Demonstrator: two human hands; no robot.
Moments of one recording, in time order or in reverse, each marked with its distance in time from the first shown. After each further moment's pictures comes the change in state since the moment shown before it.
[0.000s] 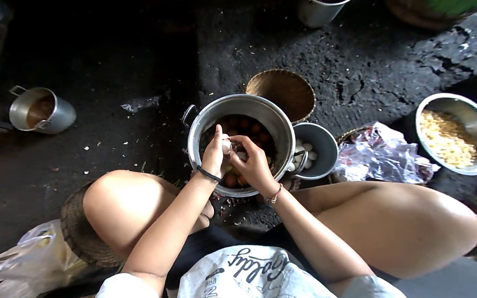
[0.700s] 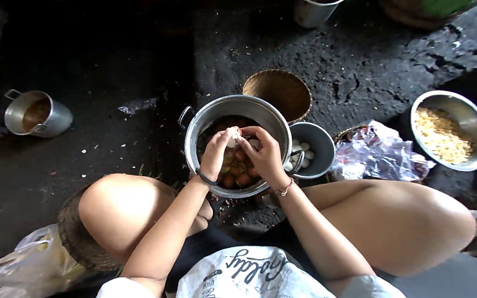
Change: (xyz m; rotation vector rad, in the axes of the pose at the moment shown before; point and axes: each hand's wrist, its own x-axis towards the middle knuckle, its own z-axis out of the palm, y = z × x) left_hand -0.006 0.007 -0.002 0.318 -0.145 0.251; right_hand 0.013 0.000 -0.032 0.005 0.110 -0.016
